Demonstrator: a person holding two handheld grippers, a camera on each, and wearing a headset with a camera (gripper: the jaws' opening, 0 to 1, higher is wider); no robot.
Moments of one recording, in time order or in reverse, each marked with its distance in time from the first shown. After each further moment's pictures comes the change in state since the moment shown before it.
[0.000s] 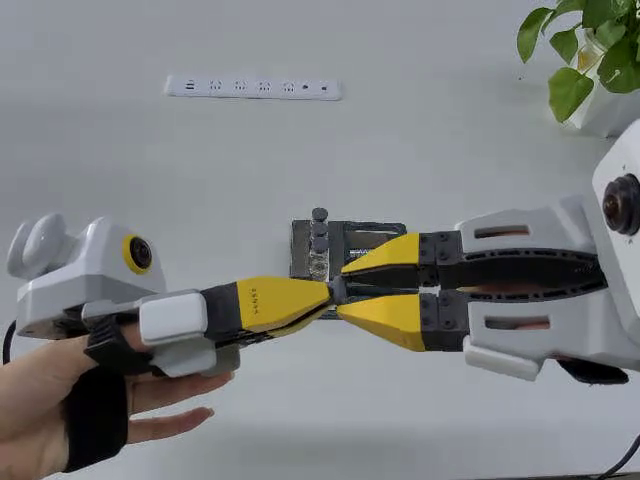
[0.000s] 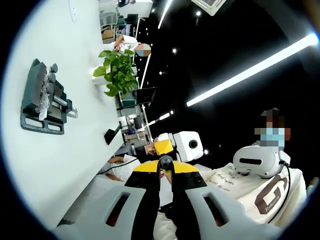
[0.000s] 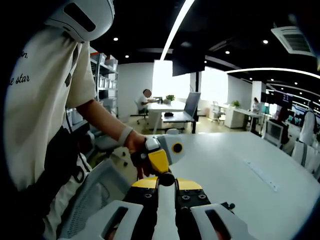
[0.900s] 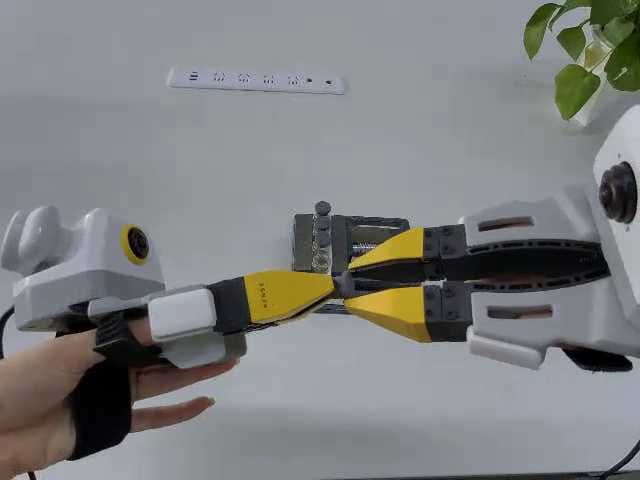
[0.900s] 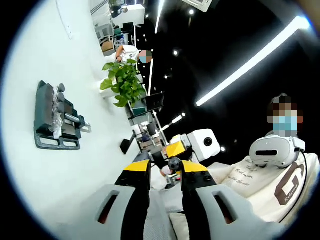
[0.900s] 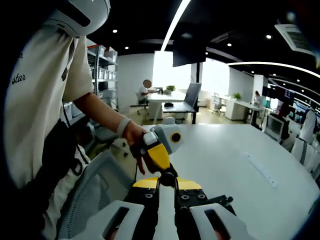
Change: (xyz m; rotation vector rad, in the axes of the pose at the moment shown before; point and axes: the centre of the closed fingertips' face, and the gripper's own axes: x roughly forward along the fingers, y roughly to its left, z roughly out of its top) left arm -0.011 0.029 0.013 0.181 -0.041 0.172; right arm -0.002 -0.008 -0.016 -0.010 0.108 0.001
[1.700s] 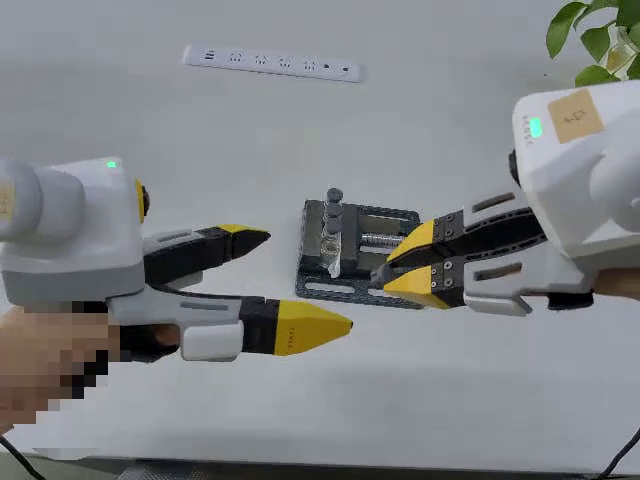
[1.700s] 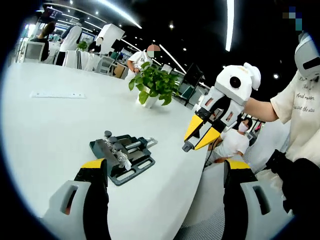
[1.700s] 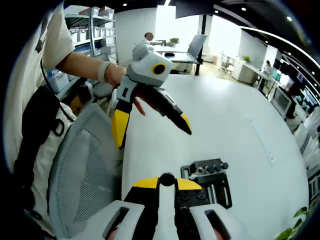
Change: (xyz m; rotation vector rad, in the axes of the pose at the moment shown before) left arm -0.023 0.057 0.015 0.684 0.162 0.485; right arm 0.010 -0.036 -0.068 -0.031 0.444 0.044
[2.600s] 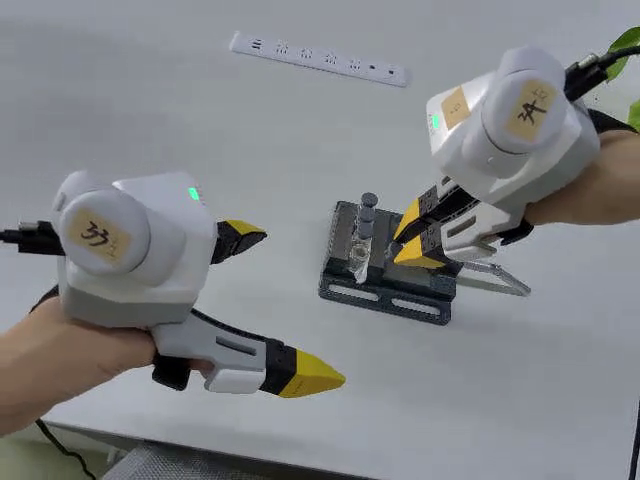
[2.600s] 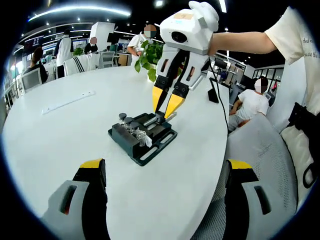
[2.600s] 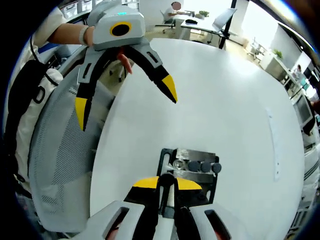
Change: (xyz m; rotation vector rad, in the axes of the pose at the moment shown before) left arm -0.004 0.023 -0.040 0.228 0.213 0.148; right arm 0.057 -0.062 -0.028 -0.203 0.300 0.125
